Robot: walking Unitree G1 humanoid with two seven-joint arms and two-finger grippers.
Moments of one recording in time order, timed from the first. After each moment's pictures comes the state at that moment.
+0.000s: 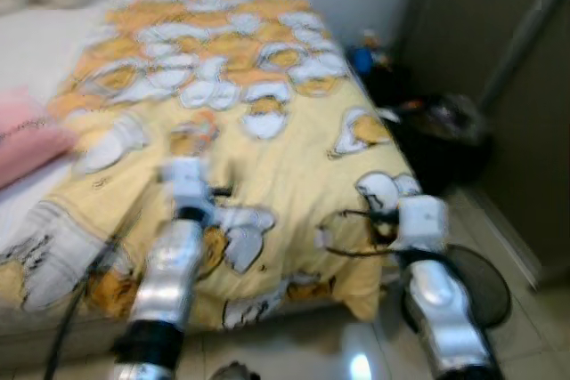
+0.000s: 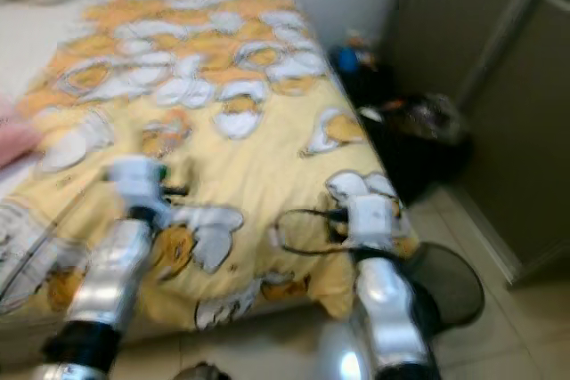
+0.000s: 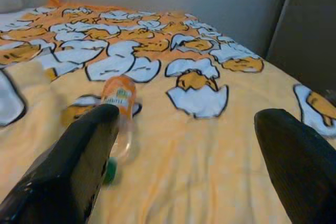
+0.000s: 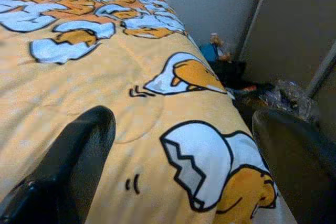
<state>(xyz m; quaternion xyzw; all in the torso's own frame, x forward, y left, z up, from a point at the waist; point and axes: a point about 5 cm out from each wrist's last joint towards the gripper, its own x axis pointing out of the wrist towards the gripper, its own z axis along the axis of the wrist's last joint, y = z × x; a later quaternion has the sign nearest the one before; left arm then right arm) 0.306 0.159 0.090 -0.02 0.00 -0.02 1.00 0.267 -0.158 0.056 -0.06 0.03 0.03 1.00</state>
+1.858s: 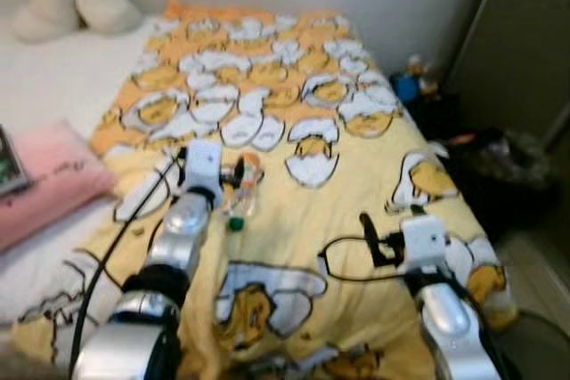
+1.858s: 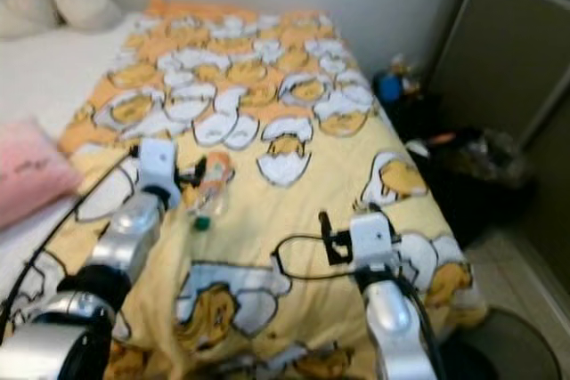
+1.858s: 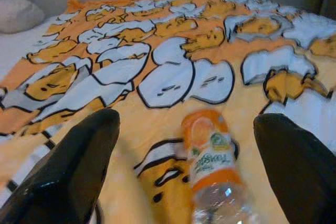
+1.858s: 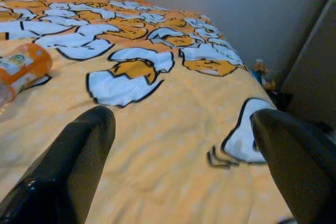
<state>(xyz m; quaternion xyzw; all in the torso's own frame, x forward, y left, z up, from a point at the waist) 0.353 0.156 0.083 0.09 0.08 -0.04 0.99 0.237 -0.156 0.055 -0.08 0.04 0.07 0.99</state>
